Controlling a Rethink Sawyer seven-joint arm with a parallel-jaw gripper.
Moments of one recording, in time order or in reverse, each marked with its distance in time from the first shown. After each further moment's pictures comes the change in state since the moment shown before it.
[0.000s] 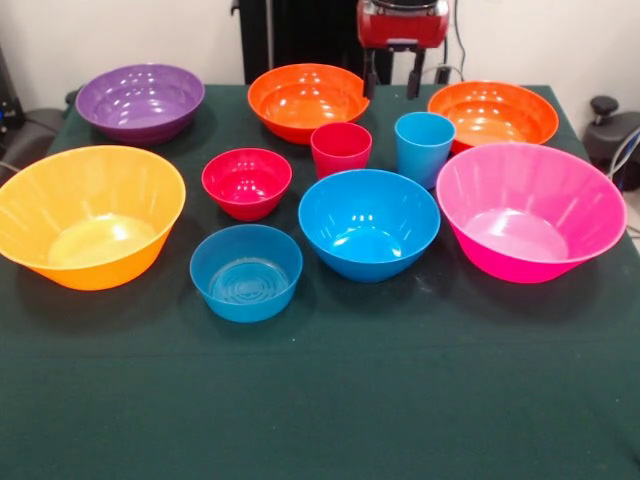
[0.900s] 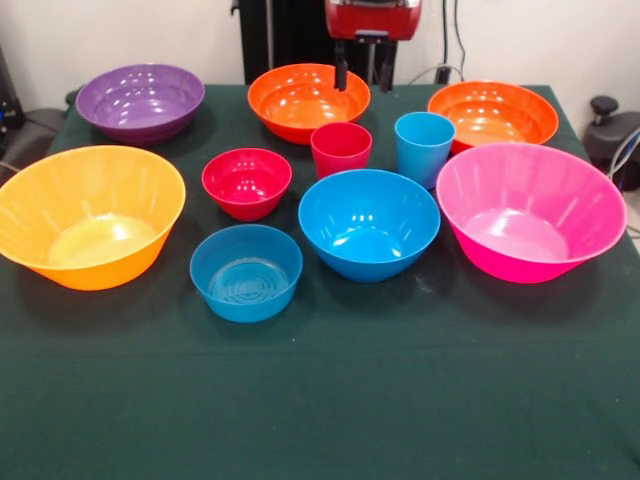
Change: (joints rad) arm -0.084 -0.043 0.013 -0.061 0.000 0.160 0.000
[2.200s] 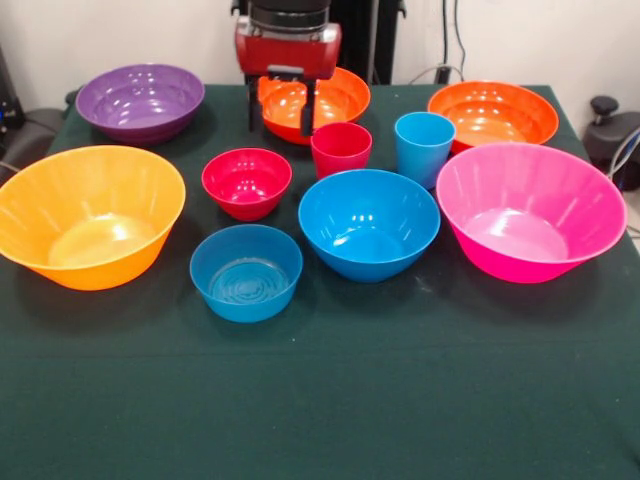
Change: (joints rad) arm -0.167 0.059 0.062 -0.203 -0.143 0.018 0.000
